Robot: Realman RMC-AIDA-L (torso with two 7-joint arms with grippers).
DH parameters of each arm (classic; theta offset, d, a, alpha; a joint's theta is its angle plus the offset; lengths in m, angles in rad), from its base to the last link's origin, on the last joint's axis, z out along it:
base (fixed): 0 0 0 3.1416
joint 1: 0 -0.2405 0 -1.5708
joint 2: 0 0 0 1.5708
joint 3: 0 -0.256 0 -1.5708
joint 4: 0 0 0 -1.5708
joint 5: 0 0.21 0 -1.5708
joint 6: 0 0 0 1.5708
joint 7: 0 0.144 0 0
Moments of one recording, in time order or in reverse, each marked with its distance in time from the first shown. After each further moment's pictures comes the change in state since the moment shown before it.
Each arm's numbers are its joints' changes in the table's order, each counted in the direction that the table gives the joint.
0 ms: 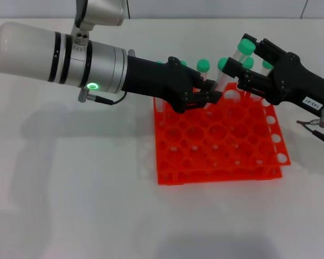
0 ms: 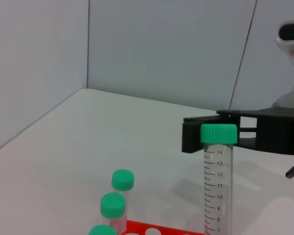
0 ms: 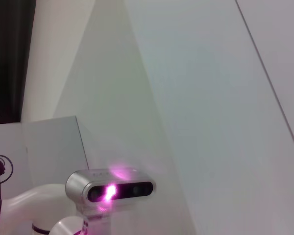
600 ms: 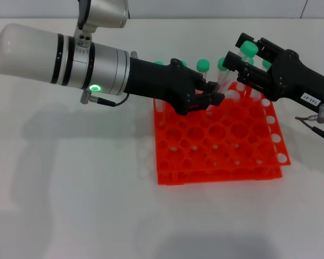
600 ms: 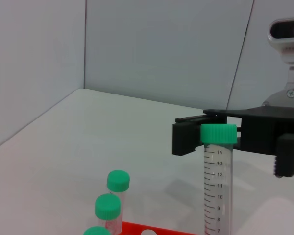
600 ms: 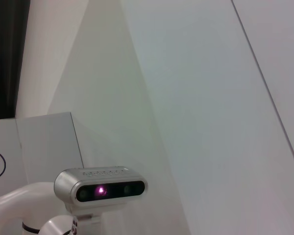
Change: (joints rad) left arm 0.000 0.007 0.000 0.000 0.003 0.000 0.001; right arm -0.008 0.001 -0.002 0.009 0.001 0.026 0.006
